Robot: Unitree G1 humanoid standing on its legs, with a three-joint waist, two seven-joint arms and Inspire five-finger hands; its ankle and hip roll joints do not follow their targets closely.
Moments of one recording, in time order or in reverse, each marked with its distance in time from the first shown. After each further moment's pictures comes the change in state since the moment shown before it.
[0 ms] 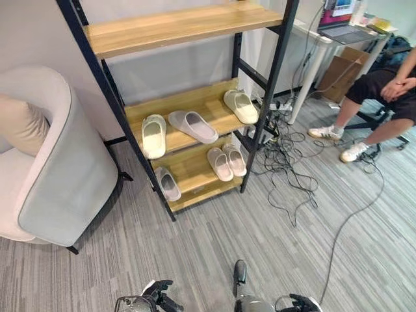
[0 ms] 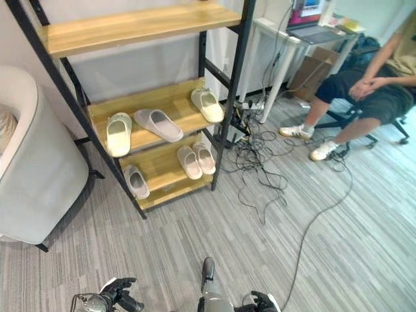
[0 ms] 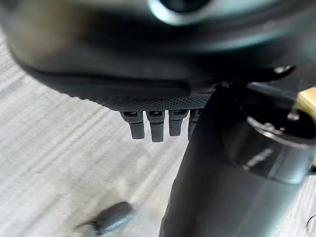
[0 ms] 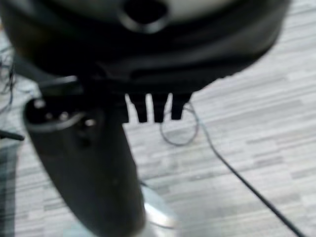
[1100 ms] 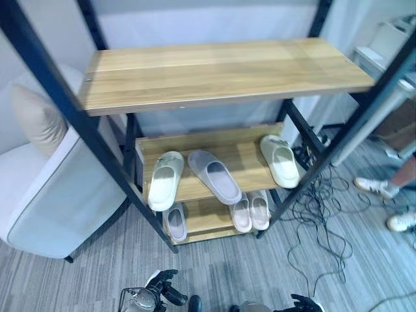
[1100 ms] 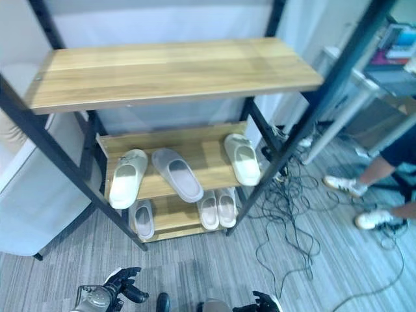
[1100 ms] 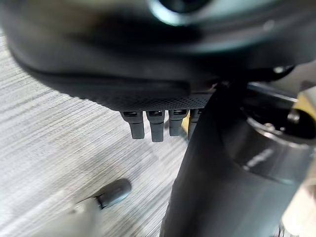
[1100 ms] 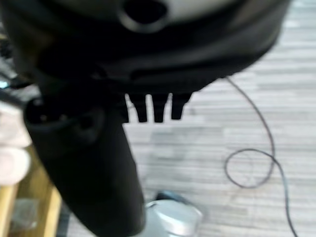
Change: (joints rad) left arm -0.050 0.046 0.003 -0.055 0.004 0.000 -0.001; right arm -0.041 0.008 0.023 -0.019 0.031 -0.005 0.018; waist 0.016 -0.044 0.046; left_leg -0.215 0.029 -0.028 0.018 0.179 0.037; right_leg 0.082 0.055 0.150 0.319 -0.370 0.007
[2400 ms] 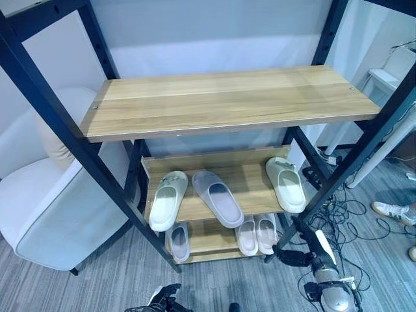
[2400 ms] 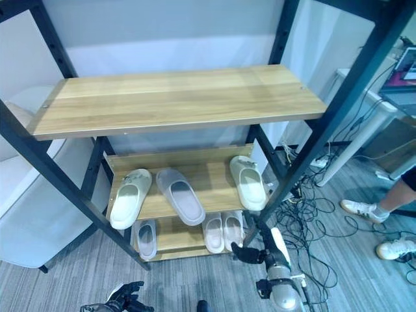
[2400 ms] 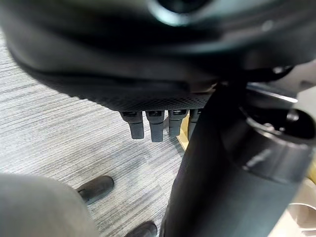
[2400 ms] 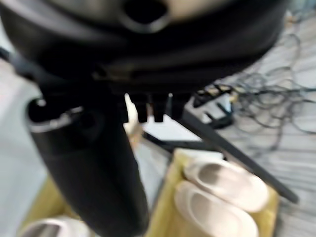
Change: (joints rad) left arm 0.135 -0.071 0.050 -0.076 0.021 -0.001 0.048; right arm 0.323 -0.149 -0.205 -1.136 -0.255 -0.029 -0.110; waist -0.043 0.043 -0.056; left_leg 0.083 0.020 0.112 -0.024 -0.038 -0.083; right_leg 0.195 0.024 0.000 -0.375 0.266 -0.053
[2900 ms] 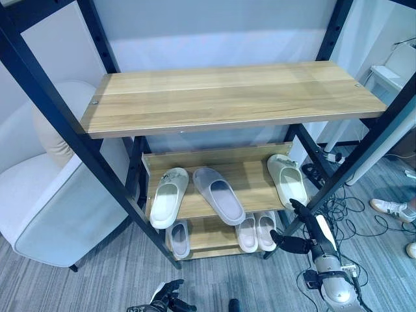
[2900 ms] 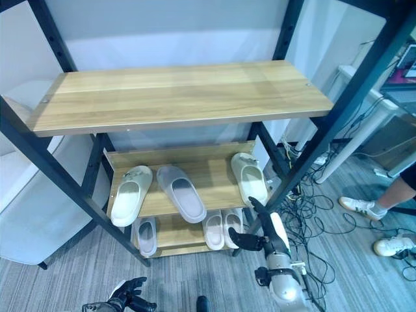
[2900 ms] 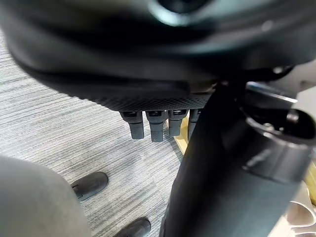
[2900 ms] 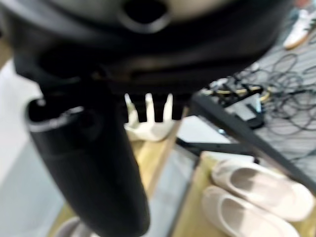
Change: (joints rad) left arm 0.026 -0.001 0.008 -0.057 0.000 0.000 -0.001; right arm -0.028 -0.001 0.007 -0.087 -0.002 -0.011 0.001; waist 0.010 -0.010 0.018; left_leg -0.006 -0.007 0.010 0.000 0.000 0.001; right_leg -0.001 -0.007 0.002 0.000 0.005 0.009
